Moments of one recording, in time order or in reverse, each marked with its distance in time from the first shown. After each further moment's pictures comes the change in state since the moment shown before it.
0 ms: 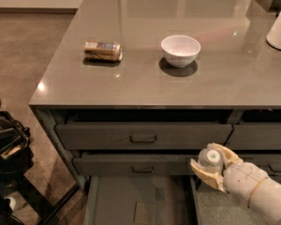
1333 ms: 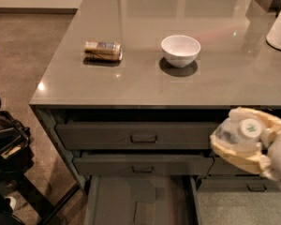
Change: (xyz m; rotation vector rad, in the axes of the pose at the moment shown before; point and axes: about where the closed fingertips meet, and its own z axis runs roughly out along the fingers) arm -0.160 0.006 -0.091 -0.082 -0.095 -0.158
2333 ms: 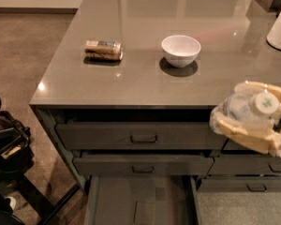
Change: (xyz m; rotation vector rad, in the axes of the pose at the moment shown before) arm -0.060 -0.012 -0.013 -0.016 -0.107 -0.044
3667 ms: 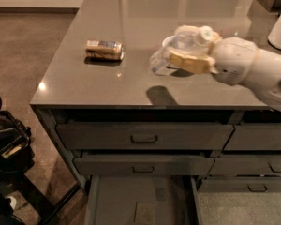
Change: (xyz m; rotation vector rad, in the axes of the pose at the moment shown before) arm -0.035 -0.073 0.161 -0.321 -0.422 0.096
